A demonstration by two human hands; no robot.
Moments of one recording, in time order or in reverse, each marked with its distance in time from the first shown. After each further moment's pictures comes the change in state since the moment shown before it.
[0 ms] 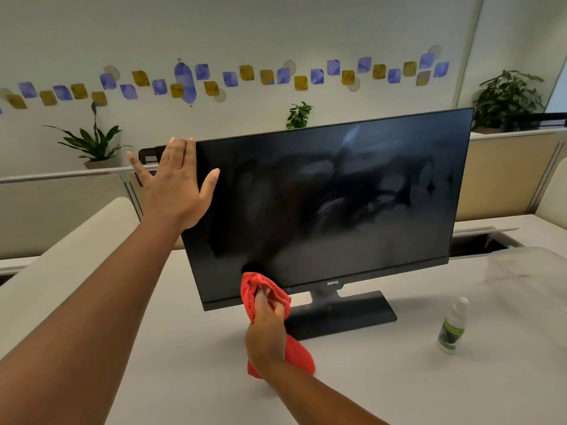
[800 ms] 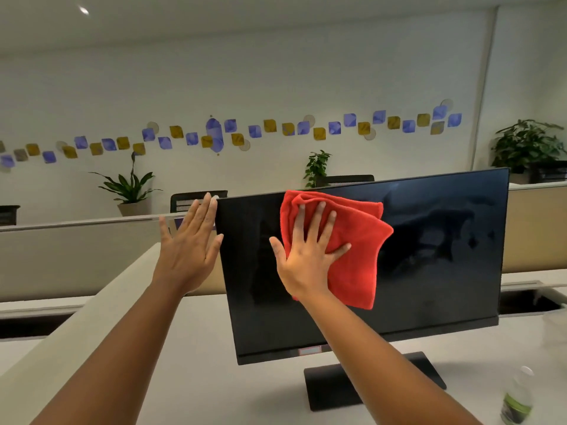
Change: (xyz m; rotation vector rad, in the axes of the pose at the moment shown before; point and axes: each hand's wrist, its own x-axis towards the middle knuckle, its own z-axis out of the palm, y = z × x) left_hand -0.013 -0.062 -0.004 -0.020 -0.066 0.051; right_hand 0.082 -0.117 -0.133 -0.205 0.567 -0.341
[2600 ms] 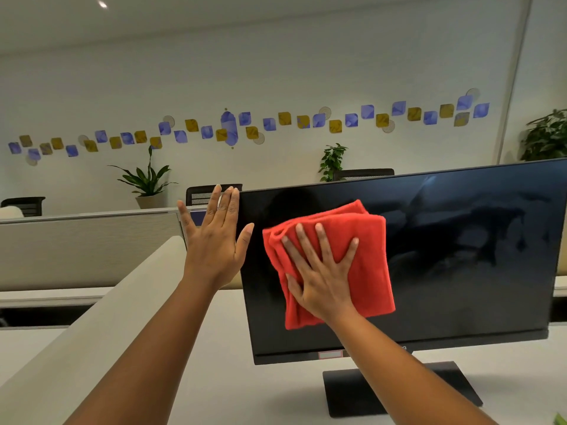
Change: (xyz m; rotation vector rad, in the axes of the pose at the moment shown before) left_hand 0.010 0.012 0.014 0.043 0.155 -0.031; right_hand -0.010 0.038 0.060 -0.345 0.287 -0.508
